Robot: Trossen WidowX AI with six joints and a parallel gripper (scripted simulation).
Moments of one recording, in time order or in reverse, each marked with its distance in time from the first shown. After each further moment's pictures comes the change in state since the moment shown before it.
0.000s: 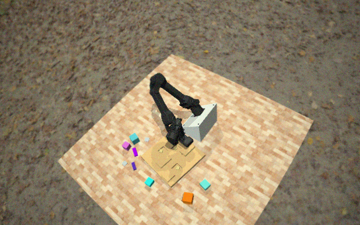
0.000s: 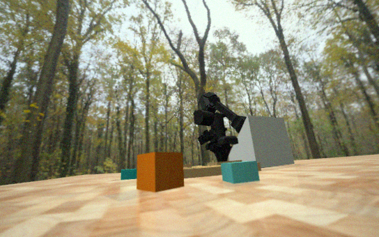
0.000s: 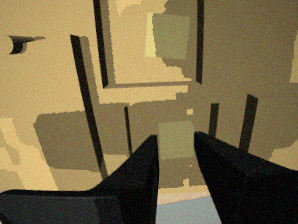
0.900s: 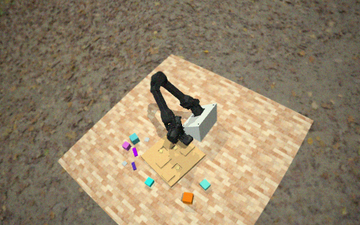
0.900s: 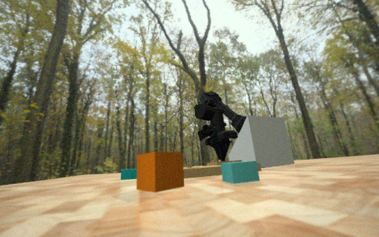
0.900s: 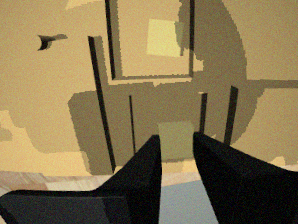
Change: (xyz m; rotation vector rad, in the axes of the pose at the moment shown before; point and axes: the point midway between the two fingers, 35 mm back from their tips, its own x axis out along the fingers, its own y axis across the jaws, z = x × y) arm -0.021 0.001 0.000 -0.009 0.002 -0.004
